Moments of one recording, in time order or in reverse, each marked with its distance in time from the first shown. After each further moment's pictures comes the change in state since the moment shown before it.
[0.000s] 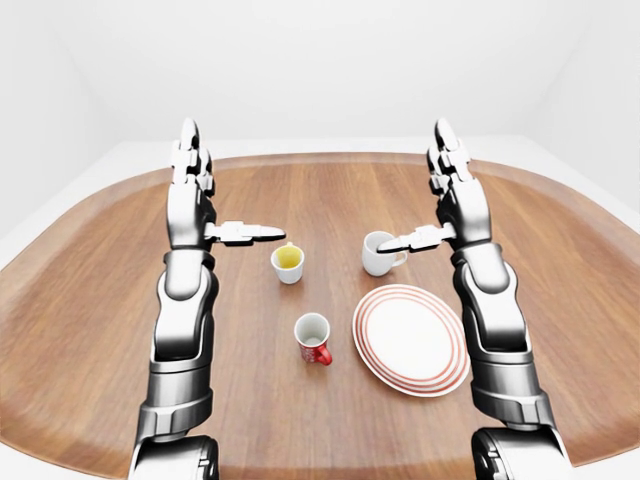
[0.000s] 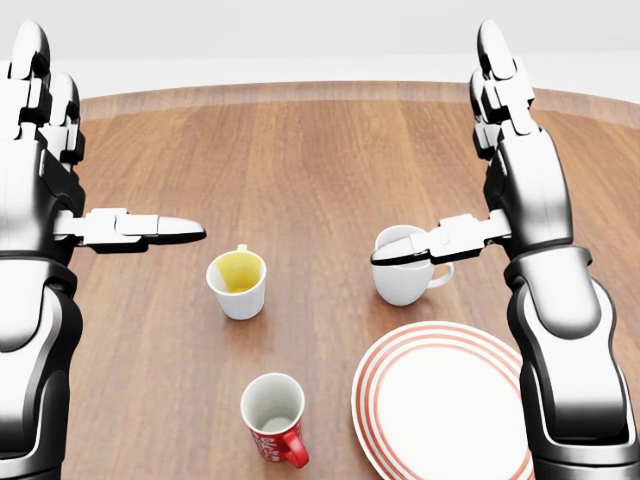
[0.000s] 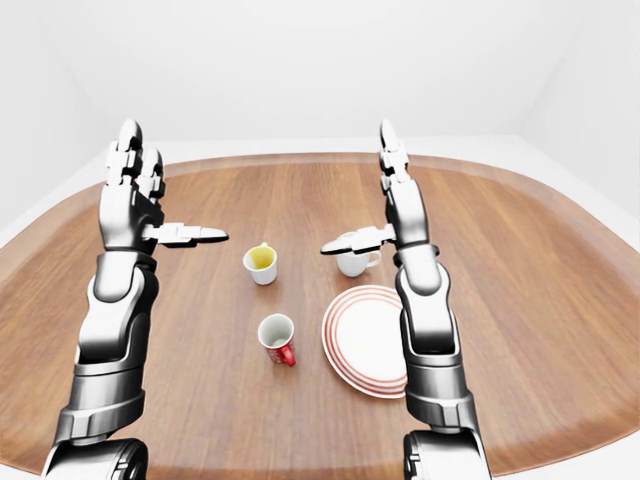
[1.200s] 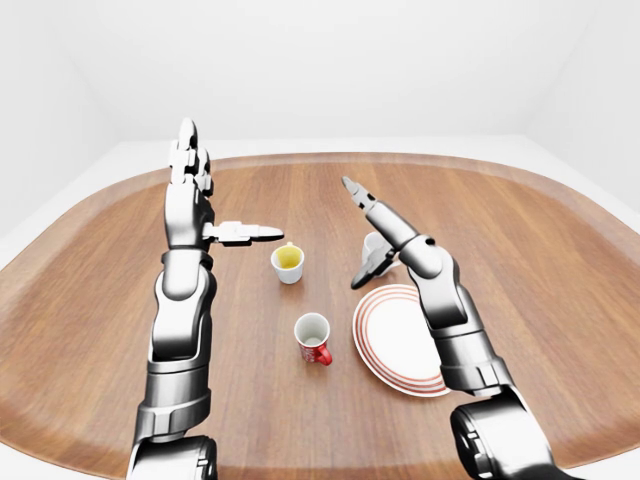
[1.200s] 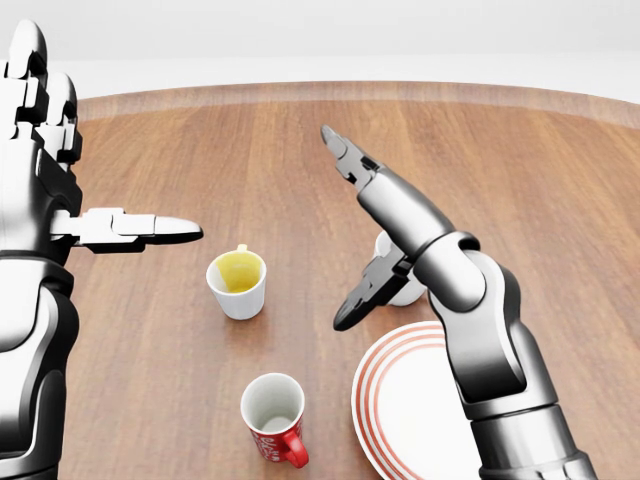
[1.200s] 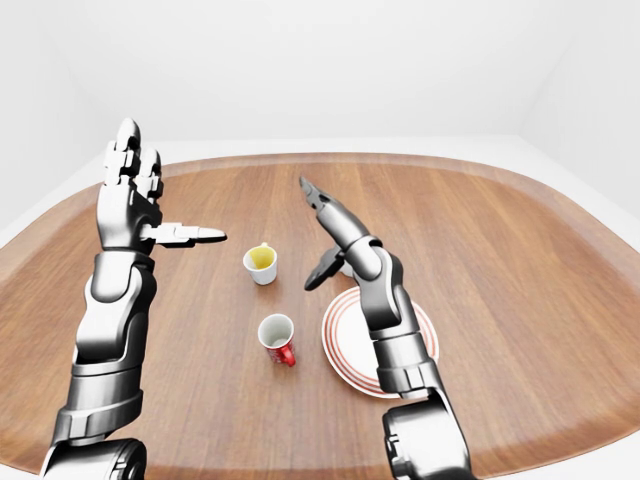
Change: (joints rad) left arm 0.000 0.007 0.005 0.002 -0.006 0.000 -0.006; right arm -0.146 0.060 0.136 0.310 -0.522 0.000 0.300
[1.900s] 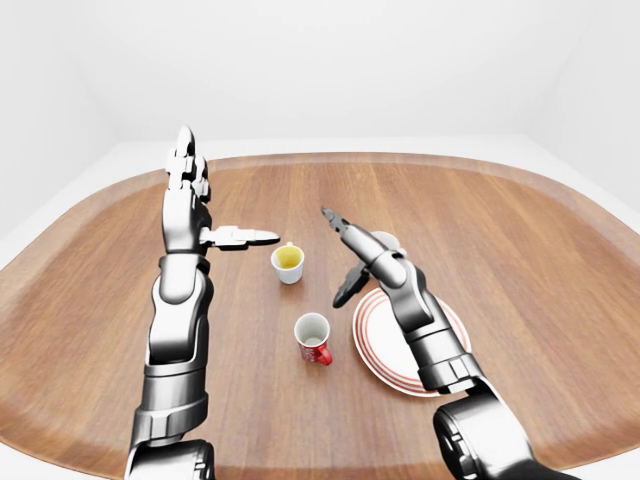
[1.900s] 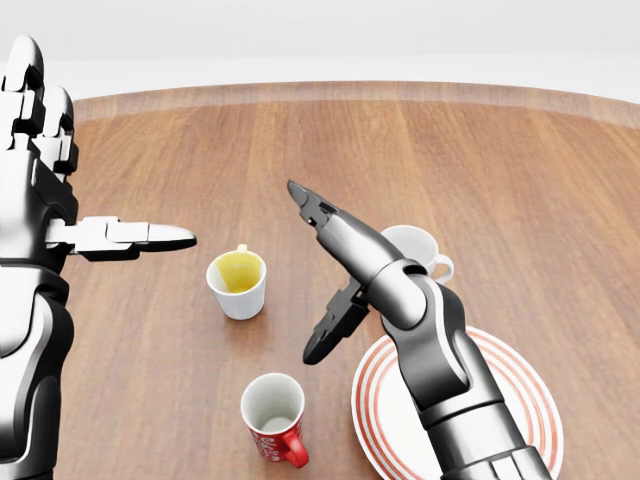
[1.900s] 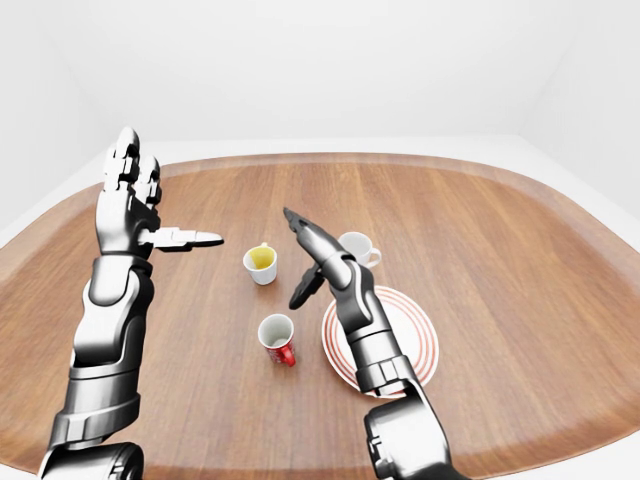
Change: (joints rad) left arm 0.021 0.007 0.012 0.010 -0.015 0.000 -0.006; right arm -0.033 0.093 0.056 0.232 -0.064 0.000 -0.044
